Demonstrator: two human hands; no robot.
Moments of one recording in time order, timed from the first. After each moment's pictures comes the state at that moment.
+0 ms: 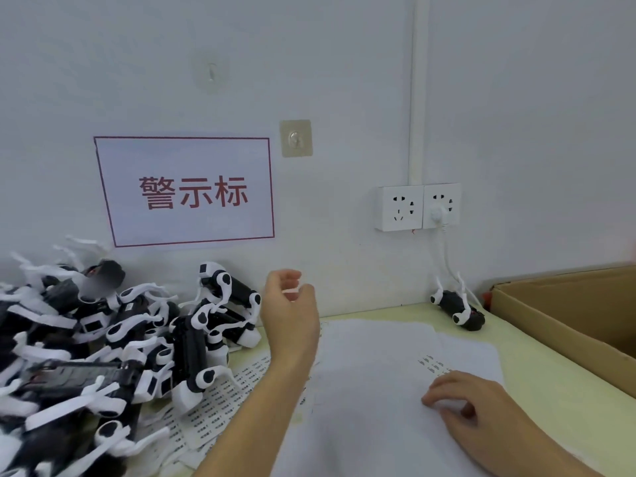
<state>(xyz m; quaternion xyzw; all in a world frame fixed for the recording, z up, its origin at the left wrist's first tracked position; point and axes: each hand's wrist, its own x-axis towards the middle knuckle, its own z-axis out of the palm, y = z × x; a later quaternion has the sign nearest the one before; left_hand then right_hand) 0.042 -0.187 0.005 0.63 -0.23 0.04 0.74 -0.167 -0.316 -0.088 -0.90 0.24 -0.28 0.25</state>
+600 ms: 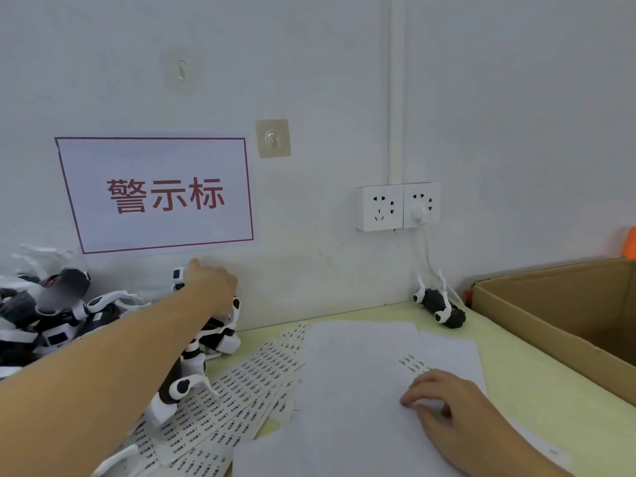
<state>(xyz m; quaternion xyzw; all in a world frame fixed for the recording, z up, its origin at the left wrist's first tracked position) 0.175 -0.184 0.056 0.88 -0.35 0.14 -0.28 -0.166 -0.317 -0.089 -0.91 0.24 -0.24 0.24</state>
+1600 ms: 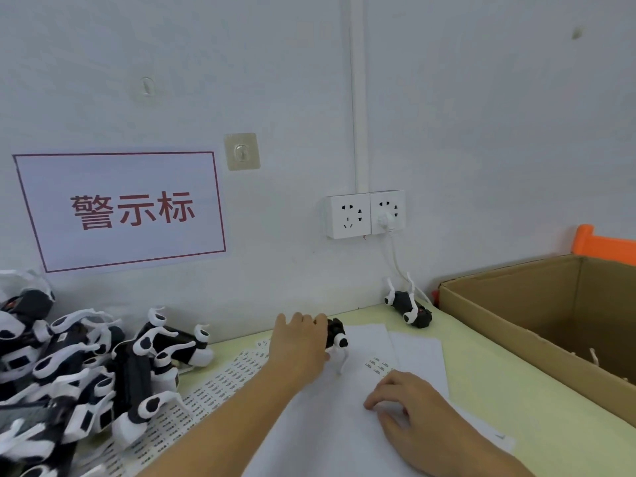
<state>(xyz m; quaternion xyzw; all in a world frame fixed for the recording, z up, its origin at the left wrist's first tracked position) 0.037 -0.251 -0.026 0.83 -0.52 0.16 -0.09 -0.167 -0.316 -0.094 -0.93 0.19 -0.23 0.21</state>
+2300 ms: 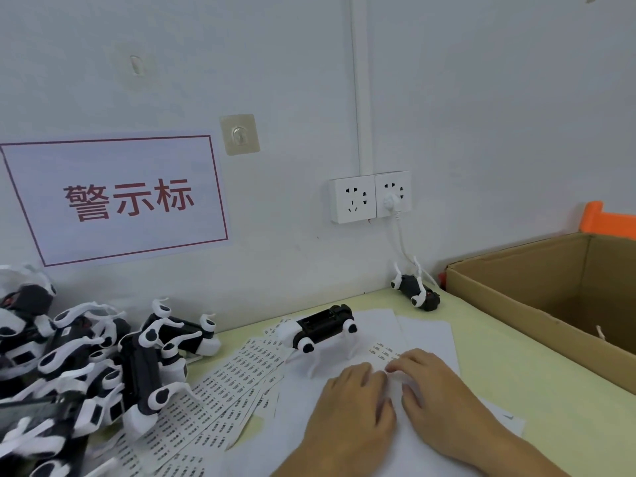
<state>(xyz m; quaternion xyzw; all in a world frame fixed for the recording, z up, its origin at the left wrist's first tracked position) -0.031 -0.209 -0.093 0.75 -0.64 0.01 0.17 -0.168 -0.309 -0.090 -0.92 0.28 -0.23 0.16</state>
